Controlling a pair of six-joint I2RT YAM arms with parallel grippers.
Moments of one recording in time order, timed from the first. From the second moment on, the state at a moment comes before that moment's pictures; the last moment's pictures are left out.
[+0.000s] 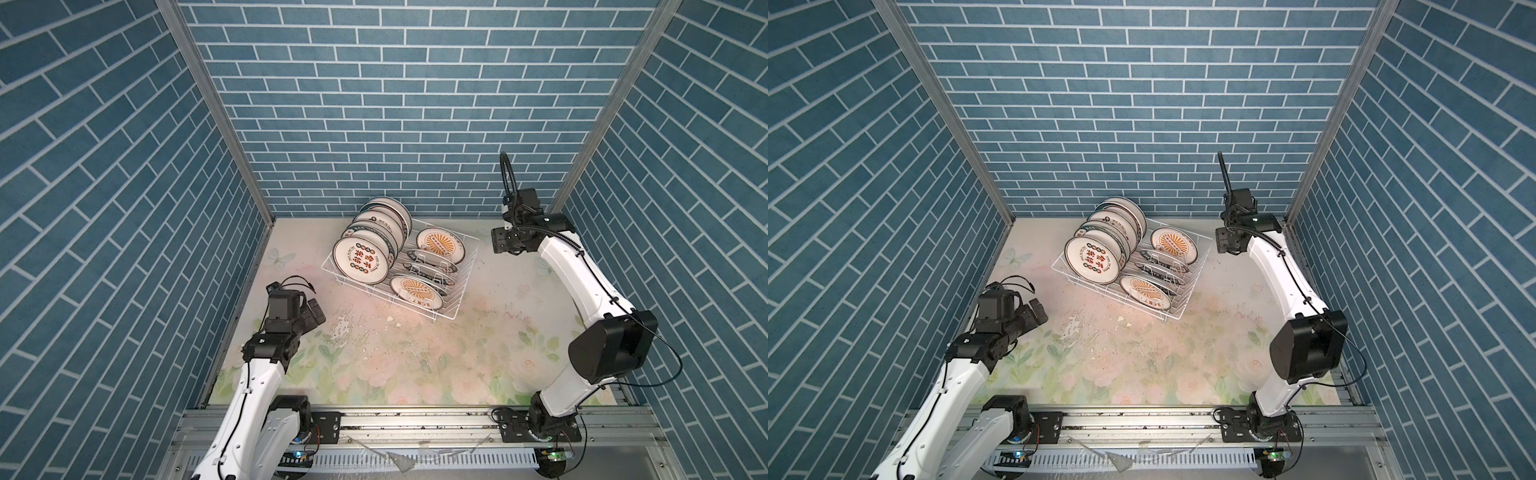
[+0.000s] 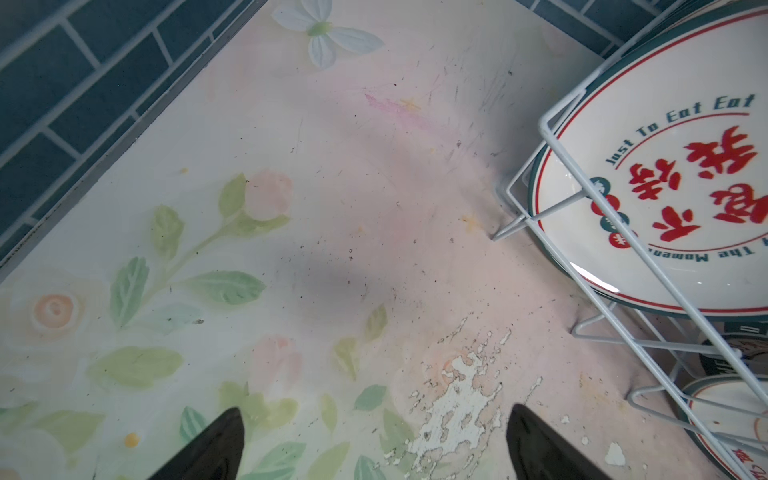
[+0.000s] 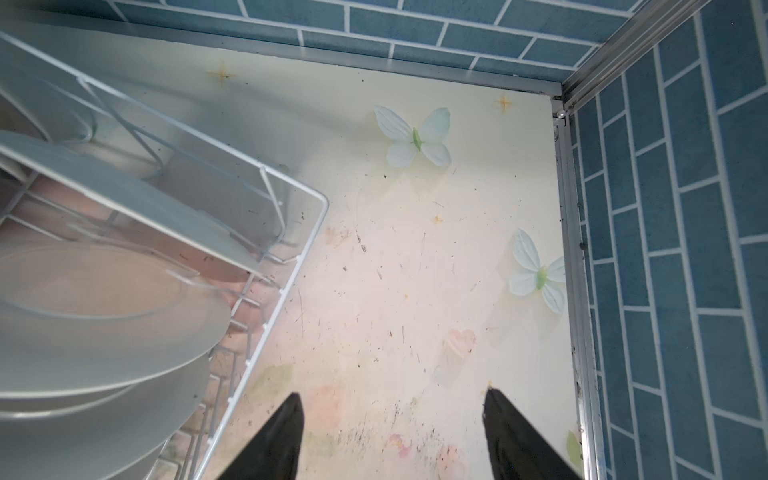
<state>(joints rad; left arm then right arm) -0.04 0.79 0.60 -0.62 -0.13 -0.51 0.30 1.63 1.67 -0.97 0.23 0.06</state>
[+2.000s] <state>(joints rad) -0.04 0.86 0.59 -0.54 -0.02 -0.49 0.95 1.72 1.54 -0.81 0.21 0.08</state>
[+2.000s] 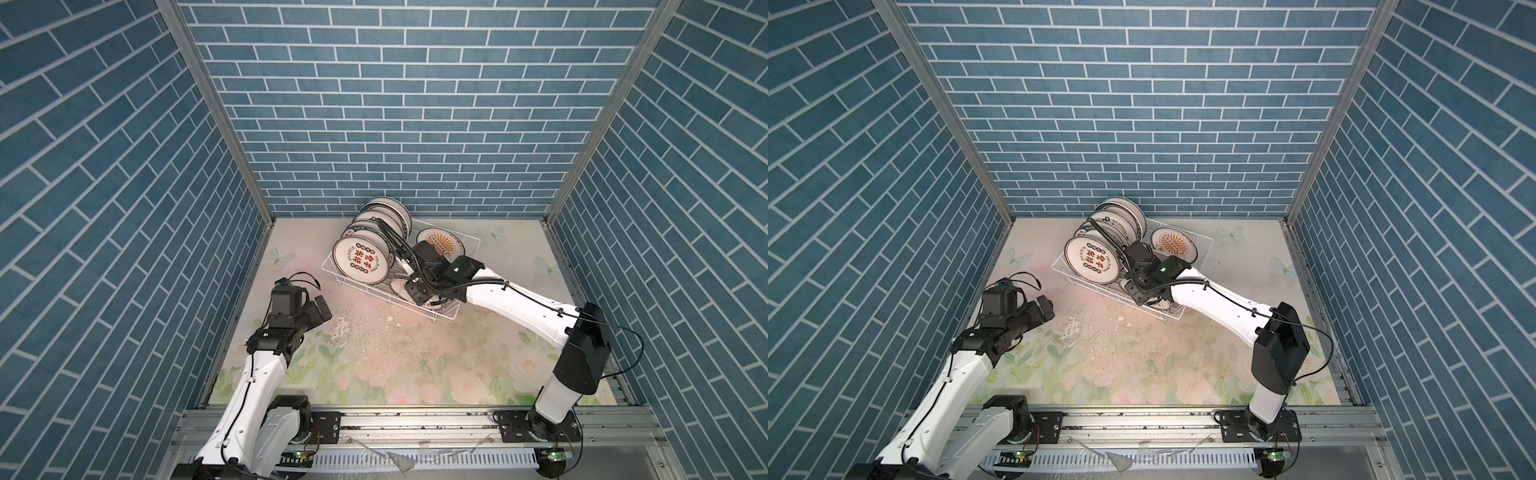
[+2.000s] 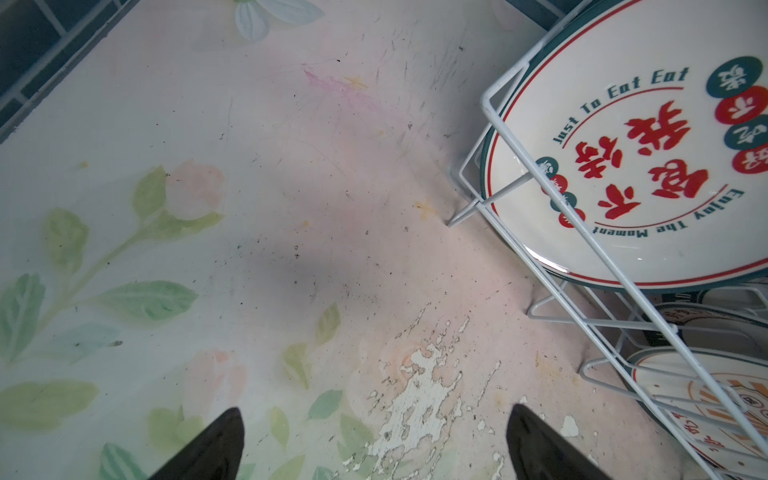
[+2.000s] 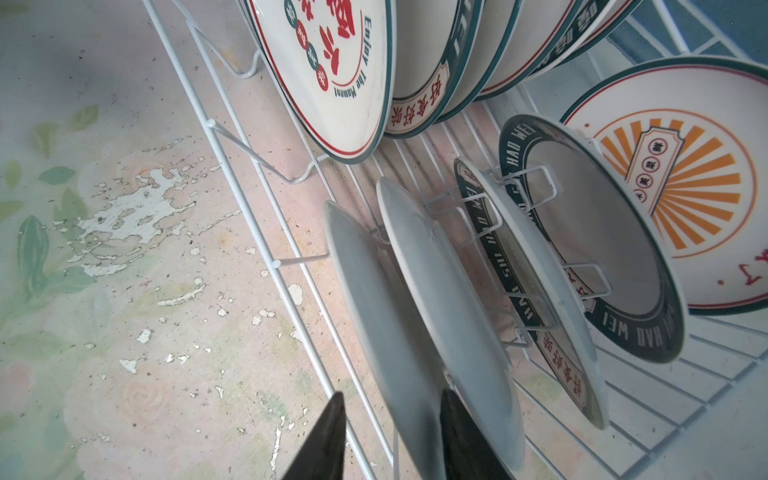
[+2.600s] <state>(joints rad) -0.04 0.86 0.58 -0.53 -0.02 -0.49 0.95 1.76 1.51 -0.78 0.28 0.06</state>
